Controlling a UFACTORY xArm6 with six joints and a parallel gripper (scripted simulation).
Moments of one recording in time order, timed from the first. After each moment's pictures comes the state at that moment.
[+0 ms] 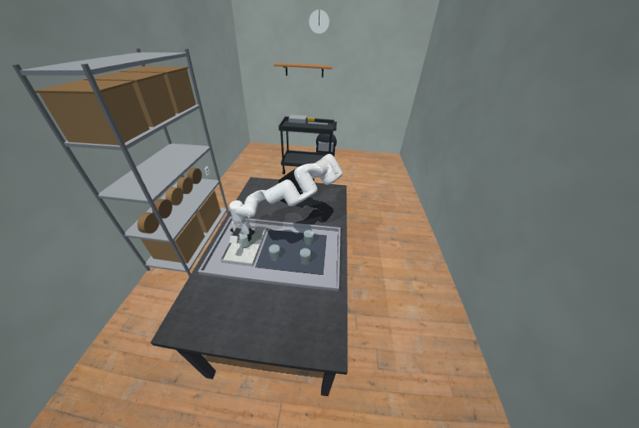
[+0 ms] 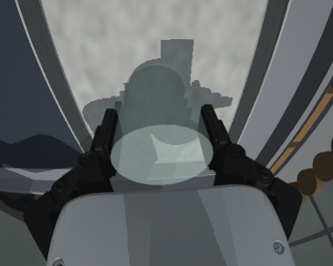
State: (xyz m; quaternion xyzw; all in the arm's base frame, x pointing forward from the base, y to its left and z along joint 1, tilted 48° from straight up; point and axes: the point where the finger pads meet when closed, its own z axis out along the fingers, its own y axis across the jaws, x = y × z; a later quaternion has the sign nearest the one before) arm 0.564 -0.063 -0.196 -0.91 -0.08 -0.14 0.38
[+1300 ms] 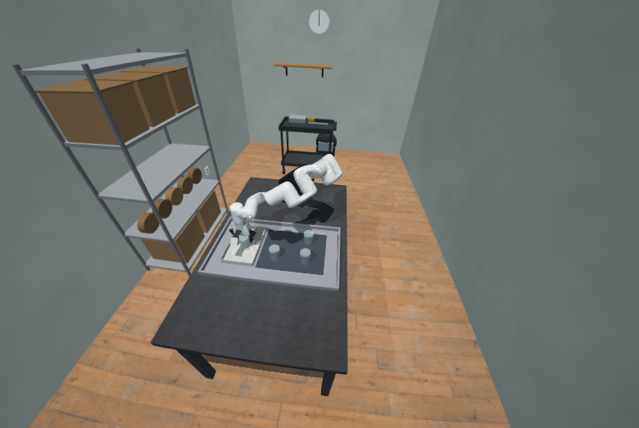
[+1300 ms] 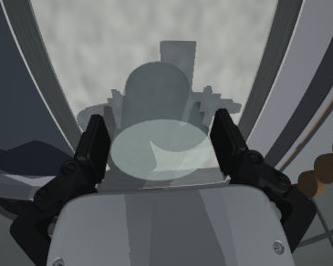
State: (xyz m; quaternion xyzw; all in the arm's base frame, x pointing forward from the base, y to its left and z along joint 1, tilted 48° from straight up) arm 0.567 -0.053 -0.206 -0.91 -0.08 -0.14 0.38
